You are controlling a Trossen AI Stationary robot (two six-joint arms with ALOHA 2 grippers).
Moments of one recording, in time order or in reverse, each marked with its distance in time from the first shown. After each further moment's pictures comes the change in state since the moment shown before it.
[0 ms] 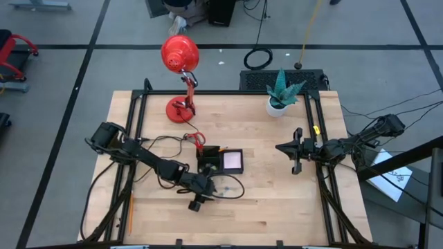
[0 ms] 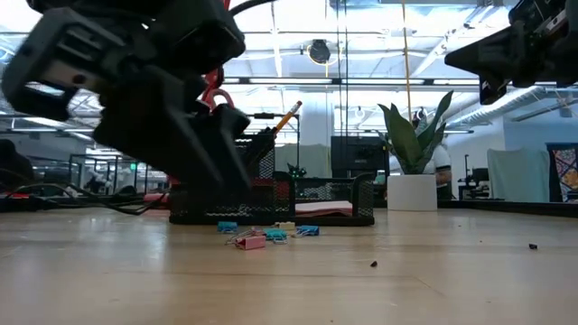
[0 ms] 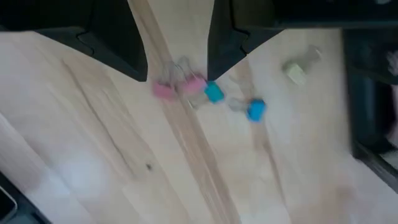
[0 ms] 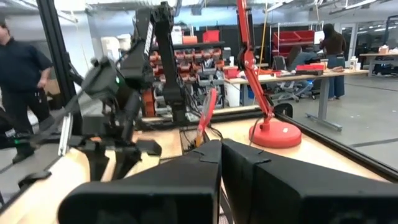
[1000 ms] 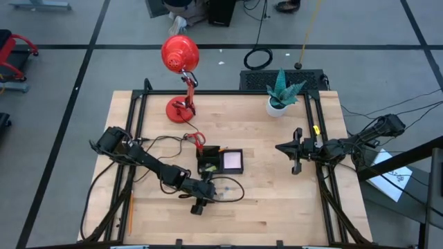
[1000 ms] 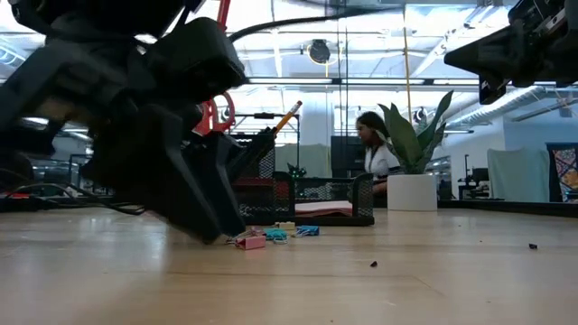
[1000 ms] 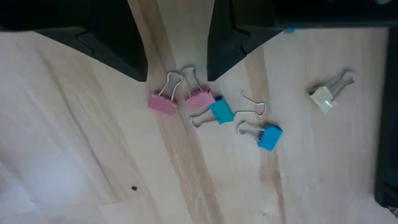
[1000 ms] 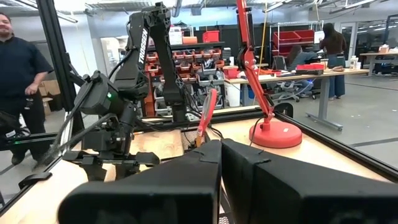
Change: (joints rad) left arm -0.043 0.087 0.008 0.046 -0.075 -0.127; right arm 0.000 0.010 0.000 0.010 -0.001 0.004
